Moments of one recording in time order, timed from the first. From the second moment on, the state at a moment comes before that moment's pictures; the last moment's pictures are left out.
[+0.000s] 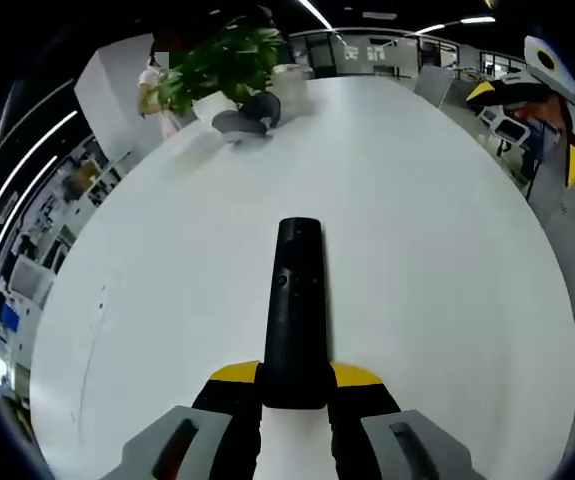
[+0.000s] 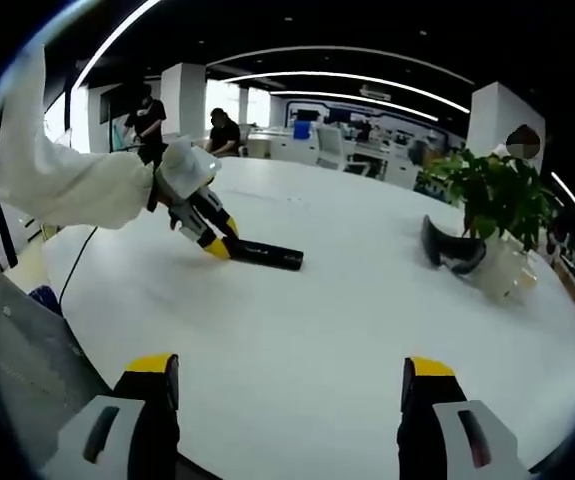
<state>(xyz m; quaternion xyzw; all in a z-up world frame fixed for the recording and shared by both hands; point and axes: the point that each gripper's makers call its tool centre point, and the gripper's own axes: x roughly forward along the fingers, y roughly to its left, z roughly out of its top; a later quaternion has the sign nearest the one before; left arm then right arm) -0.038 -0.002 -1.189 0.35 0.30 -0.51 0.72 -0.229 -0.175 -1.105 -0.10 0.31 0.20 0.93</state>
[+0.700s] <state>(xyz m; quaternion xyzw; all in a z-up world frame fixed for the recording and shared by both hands) 0.019 0.000 -1.188 0.37 0.30 -0.51 0.71 -0.230 -0.180 -1.112 -0.10 0.32 0.19 0.92</state>
